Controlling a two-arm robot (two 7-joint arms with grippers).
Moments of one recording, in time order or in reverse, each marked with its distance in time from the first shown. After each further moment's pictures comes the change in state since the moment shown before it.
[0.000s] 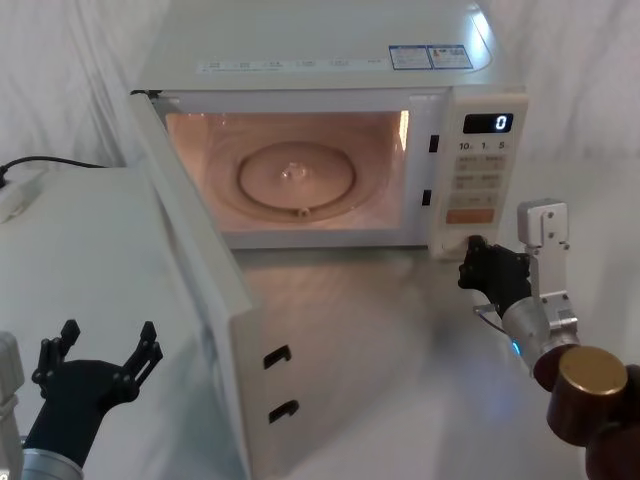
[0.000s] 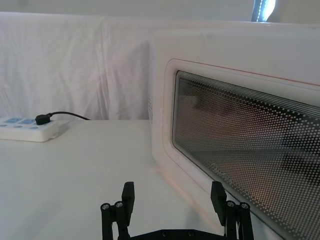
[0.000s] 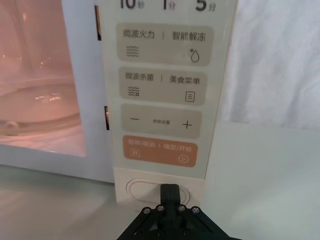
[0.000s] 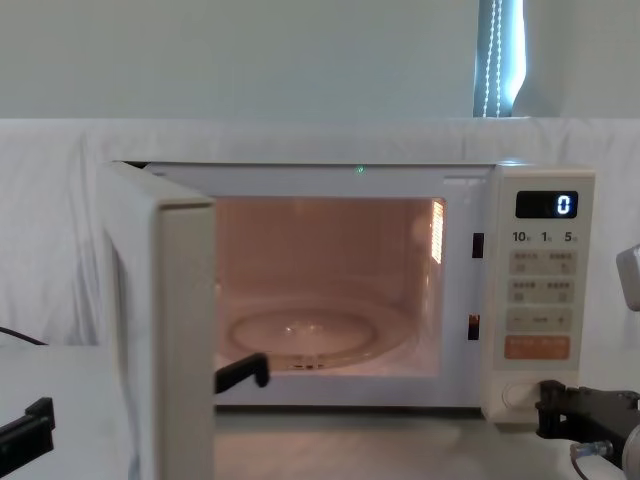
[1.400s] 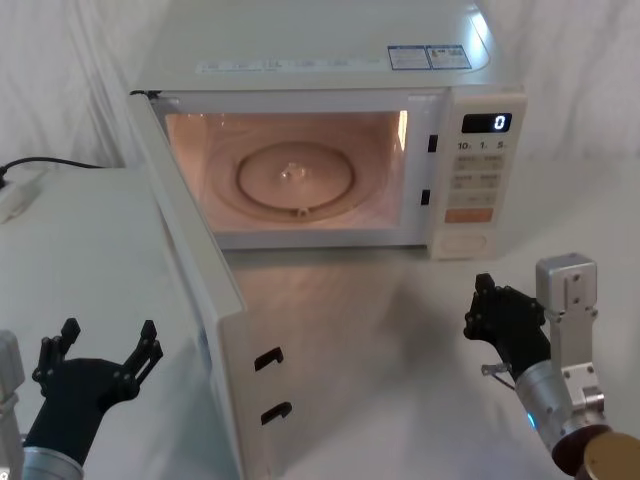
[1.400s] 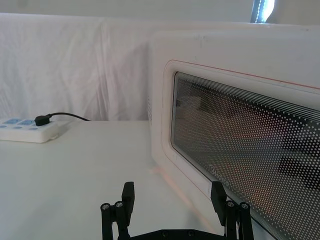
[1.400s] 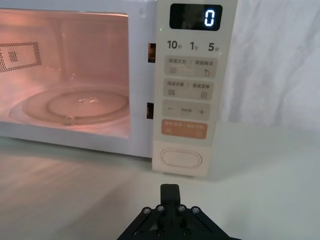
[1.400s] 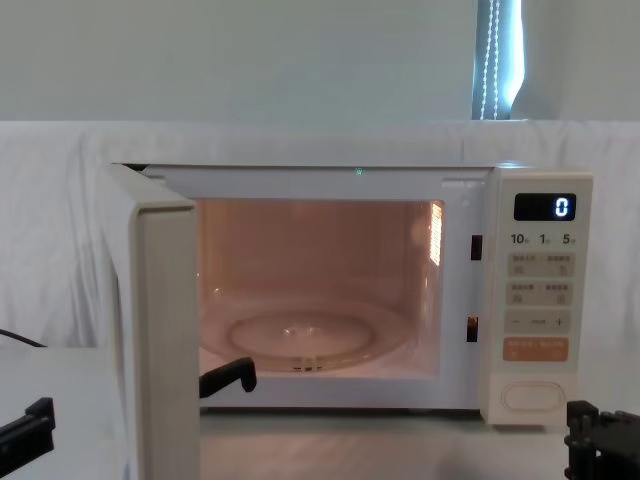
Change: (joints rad) left arm 0.000 0.000 0.000 0.000 0.000 0.000 0.000; right arm -0.386 0.008 -0.035 -0.523 -0.025 0.091 -0.048
